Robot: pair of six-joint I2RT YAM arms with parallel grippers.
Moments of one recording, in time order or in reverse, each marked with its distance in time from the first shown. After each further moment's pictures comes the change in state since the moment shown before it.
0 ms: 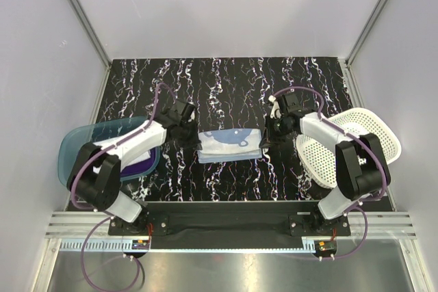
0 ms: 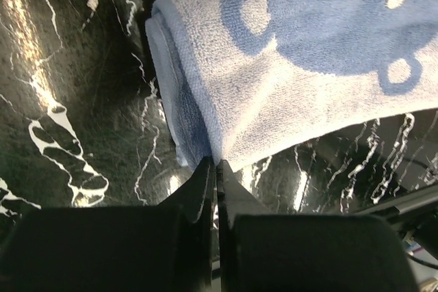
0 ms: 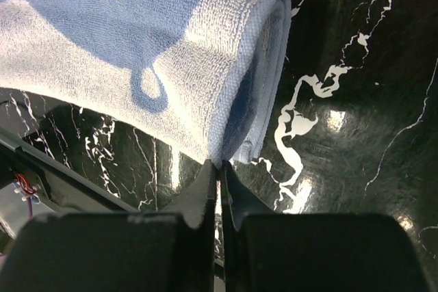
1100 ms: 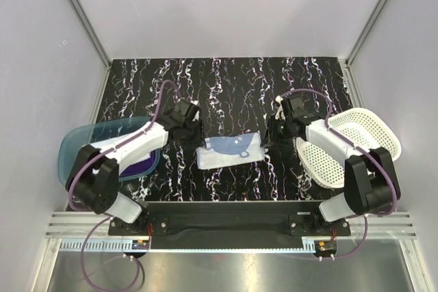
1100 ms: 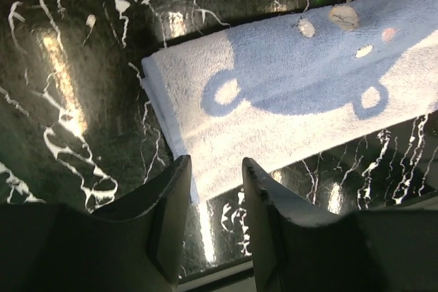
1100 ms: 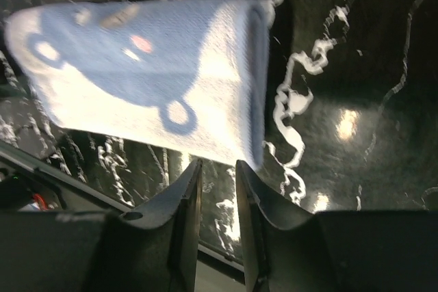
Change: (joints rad) left arm -0.053 -0.041 0.012 -0.008 -0.082 0.060; right arm 0.007 -0.138 -0.080 0.004 0.080 0.101
